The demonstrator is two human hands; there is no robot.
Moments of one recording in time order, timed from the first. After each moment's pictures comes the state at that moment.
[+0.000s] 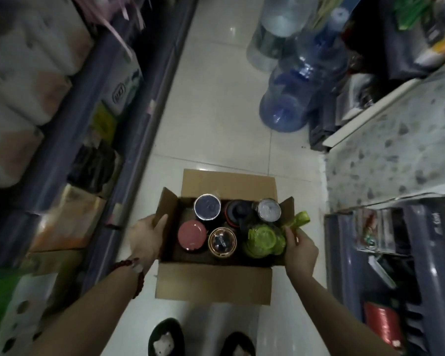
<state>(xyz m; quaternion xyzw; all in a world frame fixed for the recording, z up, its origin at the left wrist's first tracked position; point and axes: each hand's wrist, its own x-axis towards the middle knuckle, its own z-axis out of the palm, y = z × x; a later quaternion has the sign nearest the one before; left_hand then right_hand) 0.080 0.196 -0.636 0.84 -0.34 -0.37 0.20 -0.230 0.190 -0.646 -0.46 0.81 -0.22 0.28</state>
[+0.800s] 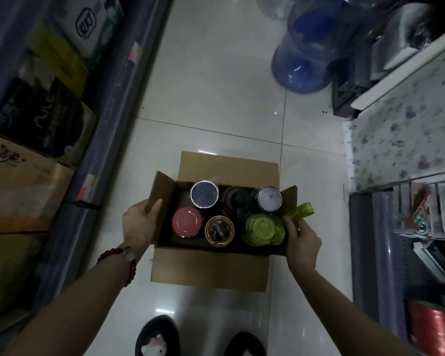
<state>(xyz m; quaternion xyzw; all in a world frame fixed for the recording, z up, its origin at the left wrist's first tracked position) 0.085 0.201 -0.794 0.85 -0.33 -0.36 0.20 -0.233 0.206 -0.805 -0.47 0.80 -0.23 0.28</state>
